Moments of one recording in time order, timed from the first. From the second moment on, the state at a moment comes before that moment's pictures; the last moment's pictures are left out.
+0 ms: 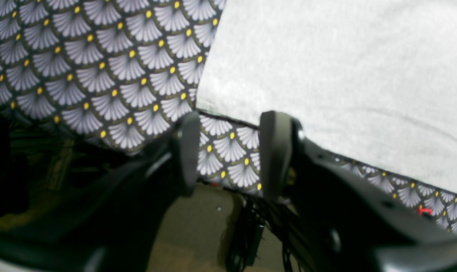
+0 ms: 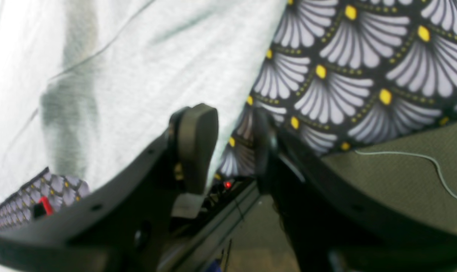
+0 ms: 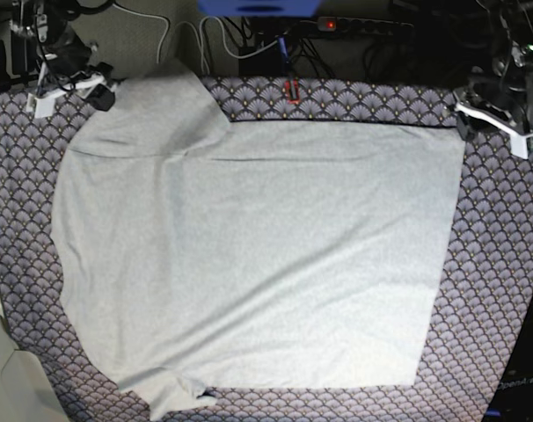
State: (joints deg) left arm 30.0 -11.7 -32.3 116.2 -33.3 -5.8 53.7; right arm -37.1 13.2 19.9 99.3 51.3 6.5 -33.2
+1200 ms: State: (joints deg) left arm 20.7 -12.7 -32.1 96.2 -31.9 -5.9 49.3; right arm -35.5 12.4 16.2 97.9 52.1 7.6 -35.1
